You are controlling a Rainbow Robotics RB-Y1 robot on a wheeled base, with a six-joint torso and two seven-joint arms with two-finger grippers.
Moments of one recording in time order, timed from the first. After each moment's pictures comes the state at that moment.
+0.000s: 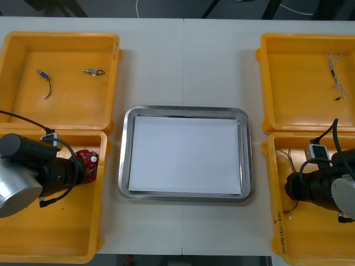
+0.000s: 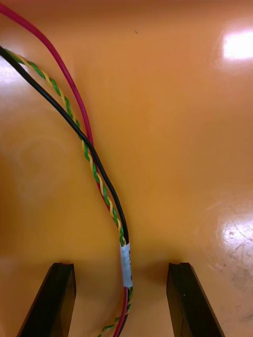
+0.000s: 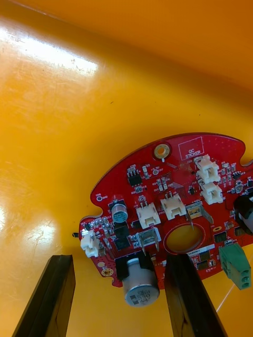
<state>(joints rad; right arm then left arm) 0.10 -0.56 0.04 -2.10 -0.44 1.45 1.17 -0.10 0.98 -0.43 -2.13 0.57 1.28 -0.47</state>
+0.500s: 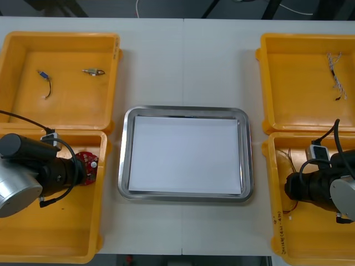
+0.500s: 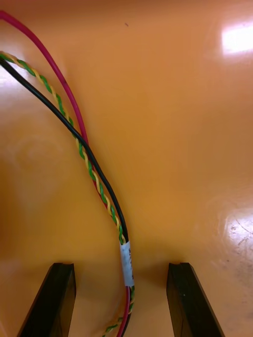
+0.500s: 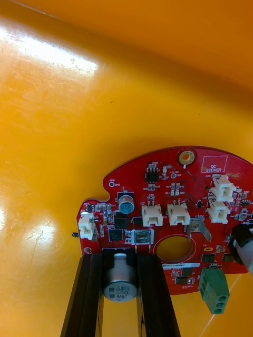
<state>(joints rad) 0.10 -0.56 0.05 -2.10 -0.43 1.45 1.13 -0.10 0.98 -0.43 -2.13 0.57 1.28 -0.47</state>
